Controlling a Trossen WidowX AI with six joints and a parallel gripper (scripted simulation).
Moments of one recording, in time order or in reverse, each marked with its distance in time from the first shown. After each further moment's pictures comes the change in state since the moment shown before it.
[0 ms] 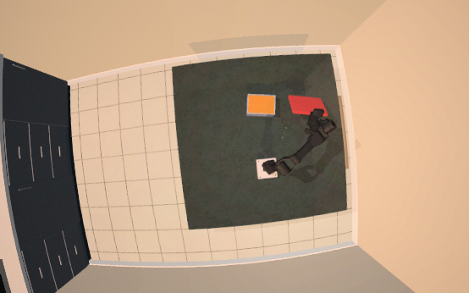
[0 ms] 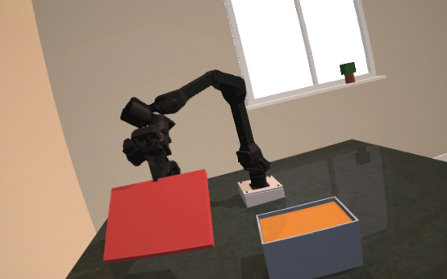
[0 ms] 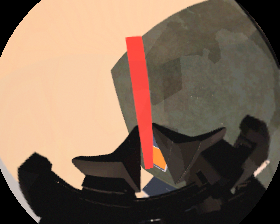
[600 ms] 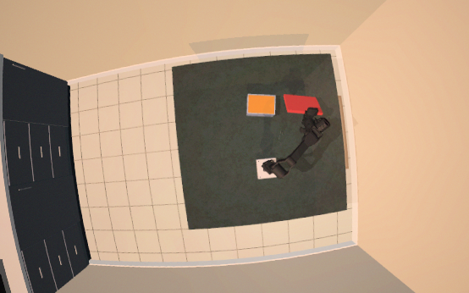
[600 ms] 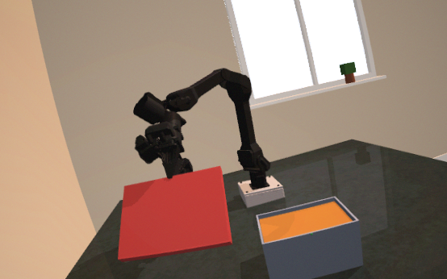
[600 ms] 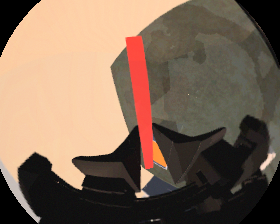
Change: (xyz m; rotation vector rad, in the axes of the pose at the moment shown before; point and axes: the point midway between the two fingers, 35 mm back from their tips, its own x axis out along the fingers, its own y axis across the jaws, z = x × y) arm 0.003 0.002 -0.035 0.002 0.003 0.000
